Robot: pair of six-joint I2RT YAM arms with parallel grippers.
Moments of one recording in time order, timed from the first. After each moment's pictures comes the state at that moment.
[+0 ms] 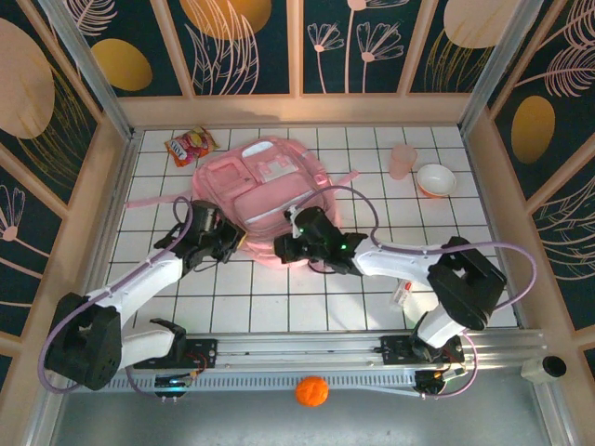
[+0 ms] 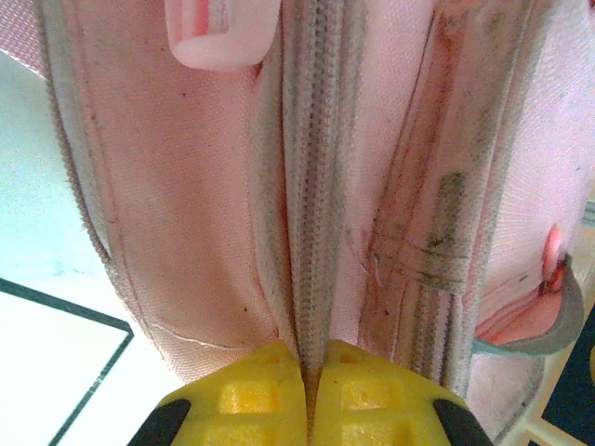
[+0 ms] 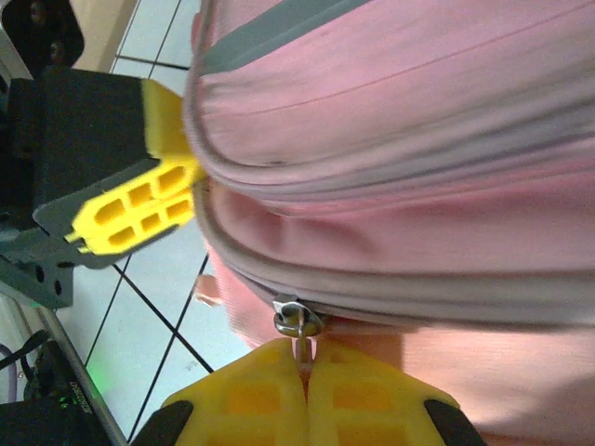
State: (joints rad) left arm -0.37 1.20 0.61 -0.23 0.23 -1.33; right arm 0.94 1.55 0.85 0.06 -0.16 0.67
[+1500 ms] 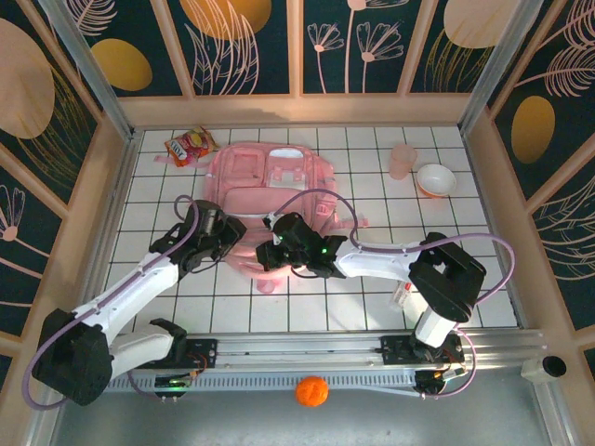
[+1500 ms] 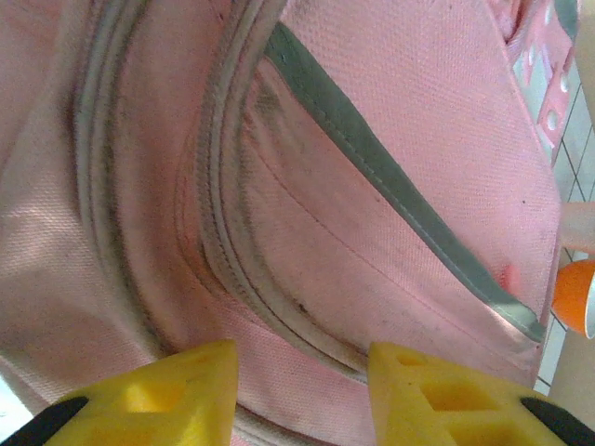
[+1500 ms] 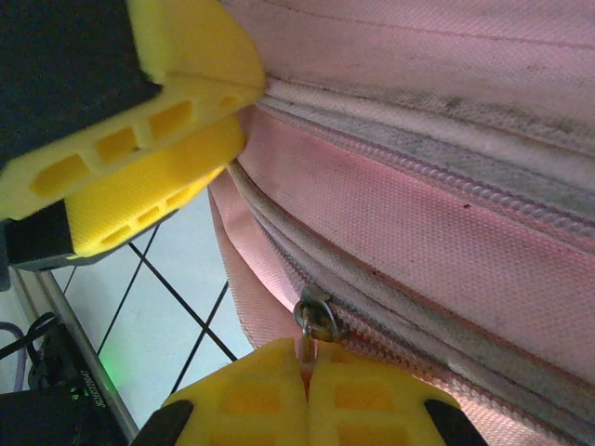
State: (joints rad) left arm -0.46 1.12 0.66 -0.35 0.09 -1.20; right arm 1.06 1.67 0.96 0.06 -0.13 0.68
